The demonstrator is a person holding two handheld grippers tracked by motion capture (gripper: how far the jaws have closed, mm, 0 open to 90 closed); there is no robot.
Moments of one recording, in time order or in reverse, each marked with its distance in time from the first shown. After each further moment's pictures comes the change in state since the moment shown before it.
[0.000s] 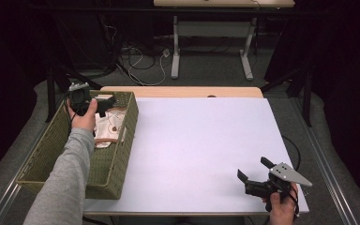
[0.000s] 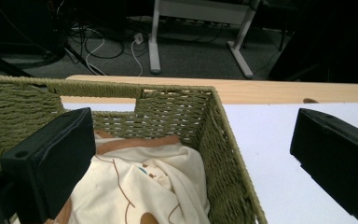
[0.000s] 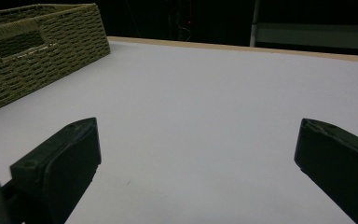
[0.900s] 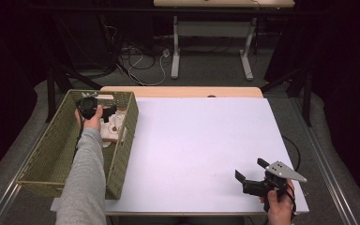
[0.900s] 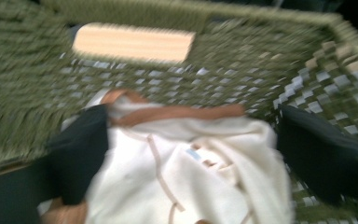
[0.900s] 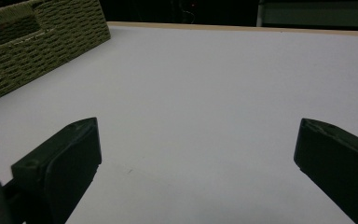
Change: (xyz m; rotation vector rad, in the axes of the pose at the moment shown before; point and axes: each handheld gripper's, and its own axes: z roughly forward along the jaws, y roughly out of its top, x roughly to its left) left arm 0.041 -0.042 0.072 0.128 0.106 -0.006; right arm -0.002 -0.006 0.010 0.068 0.023 0.035
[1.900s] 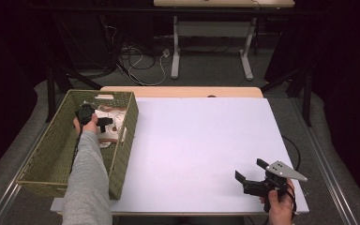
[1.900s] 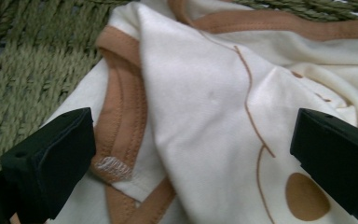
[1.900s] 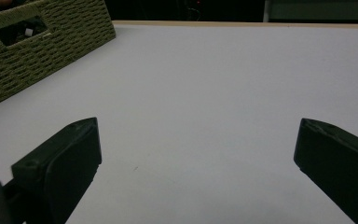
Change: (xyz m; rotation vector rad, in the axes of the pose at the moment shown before) left arm 0.031 -0.030 0.024 0.246 0.124 -0.101; right arm -0.003 -0.001 0.001 0.005 0.024 0.006
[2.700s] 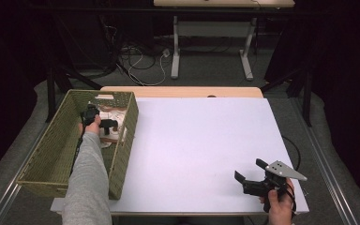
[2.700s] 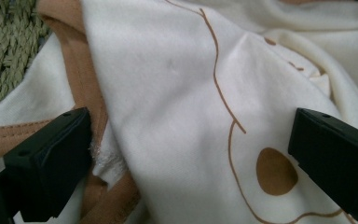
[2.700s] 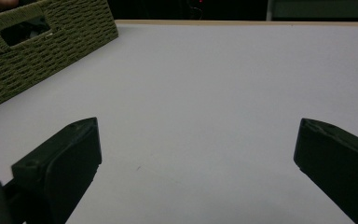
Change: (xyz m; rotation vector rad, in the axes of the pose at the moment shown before) left arm -0.014 -0.003 0.004 0.085 -0.065 0.026; right arm 0.001 0.000 0.000 0.013 0.009 0.014
